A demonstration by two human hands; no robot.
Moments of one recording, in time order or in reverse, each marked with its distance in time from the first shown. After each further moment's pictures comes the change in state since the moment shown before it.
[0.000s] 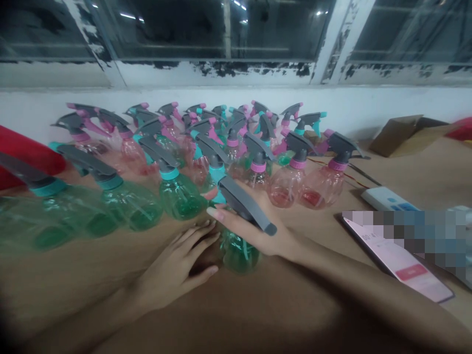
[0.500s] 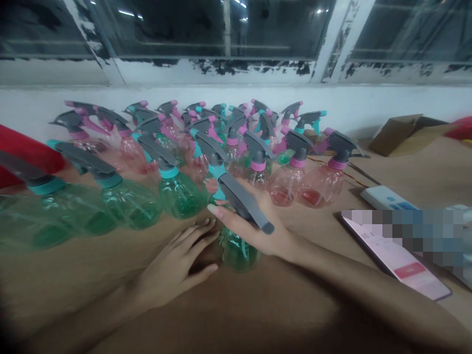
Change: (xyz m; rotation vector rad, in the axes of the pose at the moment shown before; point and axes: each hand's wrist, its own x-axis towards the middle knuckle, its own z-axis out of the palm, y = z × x) left_hand 0.000 0.000 0.002 -0.005 -0.011 -0.014; right_hand 0.001 -0.006 0.004 -0.009 0.091 -0.006
